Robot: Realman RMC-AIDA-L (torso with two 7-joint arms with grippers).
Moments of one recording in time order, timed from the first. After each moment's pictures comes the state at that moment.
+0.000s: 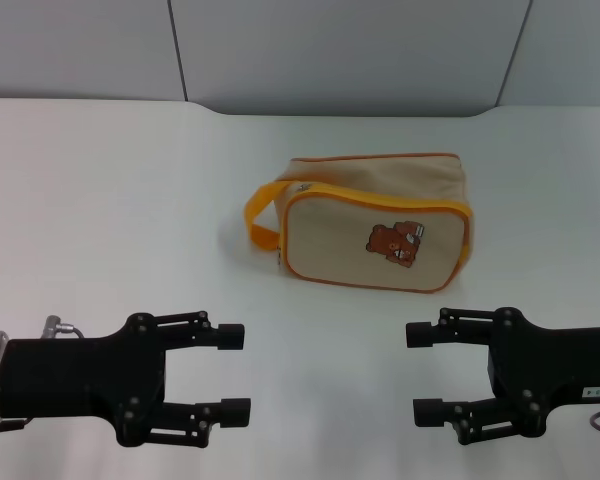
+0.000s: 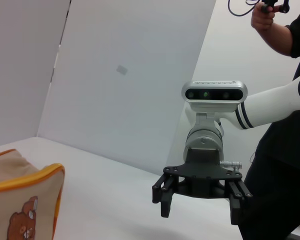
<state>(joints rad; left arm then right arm) -0.52 -2.03 0.50 0.48 2.20 1.95 -1.16 0.52 2.04 -0.70 -0.49 -2.03 -1.85 1.17</state>
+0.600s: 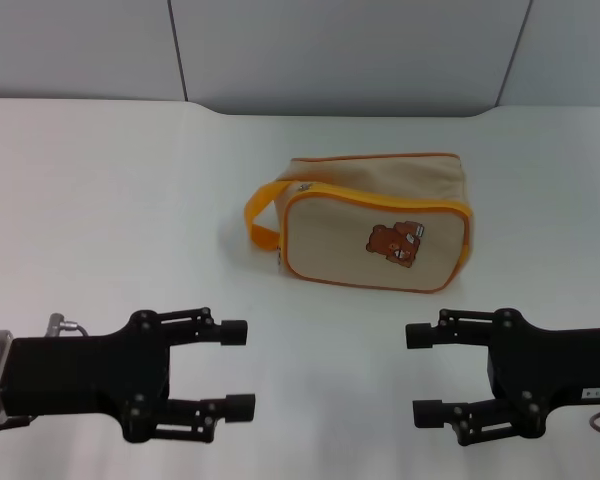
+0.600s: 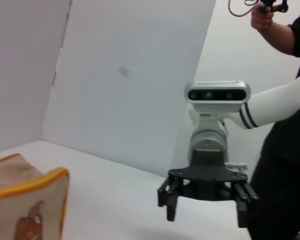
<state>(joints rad) -0.52 -2.03 0.49 0.48 2.20 1.94 -1.14 0.51 2.04 -0.70 -0.49 -2.03 -1.85 1.17</state>
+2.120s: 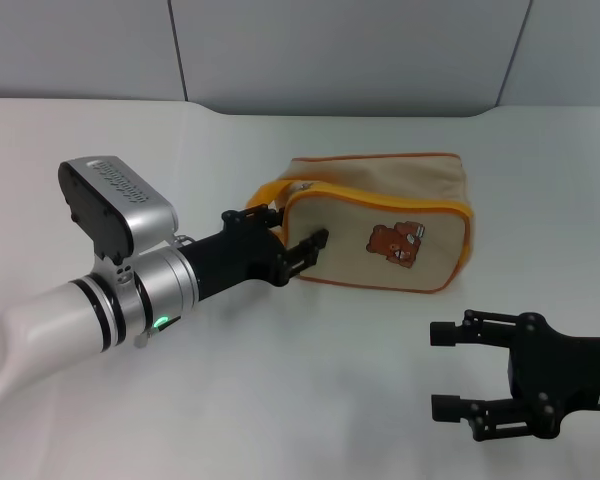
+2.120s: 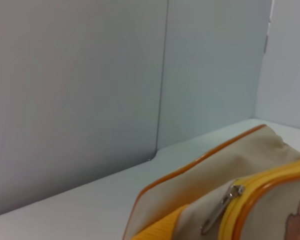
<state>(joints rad) -0.77 -2.08 0.35 -0.08 1.86 0.98 -0.66 0.46 2.03 -0.68 -0.49 -2.02 -1.82 1.14</state>
